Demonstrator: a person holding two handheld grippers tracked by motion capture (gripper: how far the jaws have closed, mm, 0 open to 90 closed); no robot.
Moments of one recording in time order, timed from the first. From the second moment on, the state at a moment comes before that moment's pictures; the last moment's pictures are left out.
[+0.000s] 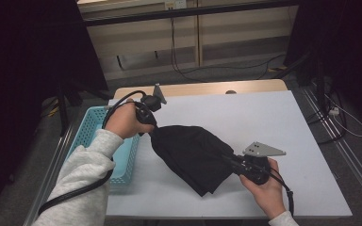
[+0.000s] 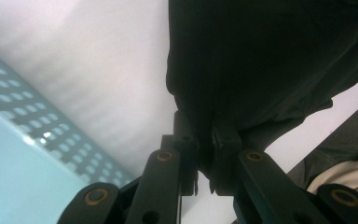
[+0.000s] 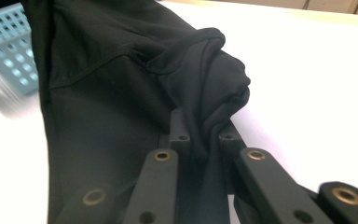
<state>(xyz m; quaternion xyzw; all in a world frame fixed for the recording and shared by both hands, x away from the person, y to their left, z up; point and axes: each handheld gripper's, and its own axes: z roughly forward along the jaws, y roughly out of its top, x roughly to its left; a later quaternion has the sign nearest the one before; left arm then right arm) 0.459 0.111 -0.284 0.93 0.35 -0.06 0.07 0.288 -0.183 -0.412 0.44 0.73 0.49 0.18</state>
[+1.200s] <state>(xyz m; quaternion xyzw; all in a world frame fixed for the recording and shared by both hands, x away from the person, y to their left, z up) 0.478 0.161 -0.216 0.93 0.36 -0.02 0.07 0.299 -0.119 -0.387 0.40 0.72 0.54 0.18</state>
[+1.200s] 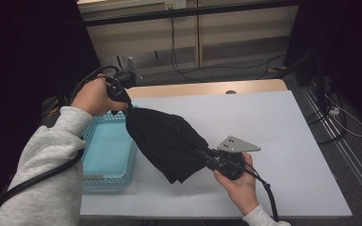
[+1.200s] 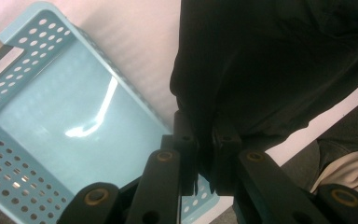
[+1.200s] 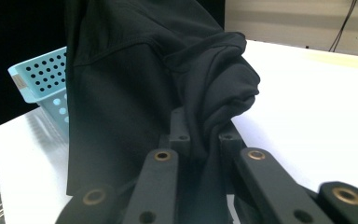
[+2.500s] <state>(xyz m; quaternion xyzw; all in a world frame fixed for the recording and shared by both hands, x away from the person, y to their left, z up) 0.489 0.207 -0.195 0.92 0.38 0.00 0.04 0.309 -0.066 -0.375 0.36 0.70 0.58 0.18</state>
